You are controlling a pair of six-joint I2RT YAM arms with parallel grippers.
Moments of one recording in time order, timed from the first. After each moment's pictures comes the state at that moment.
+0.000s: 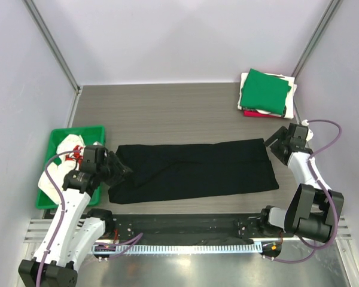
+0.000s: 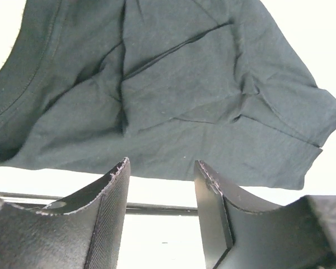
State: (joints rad) left arm -0.15 0.73 0.68 -0.87 0.13 -0.87; right arm -0.29 1.25 0.70 -0.29 0.02 0.57
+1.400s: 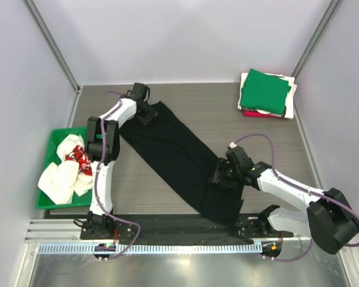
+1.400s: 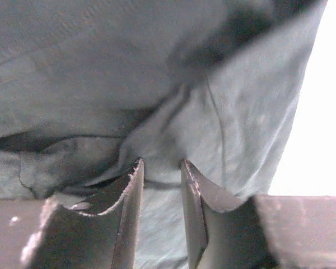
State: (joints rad) left arm -0.23 2.21 1.71 -0.61 0.09 -0.86; right arm 0.50 1.17 0.51 -0.35 -0.16 0.80
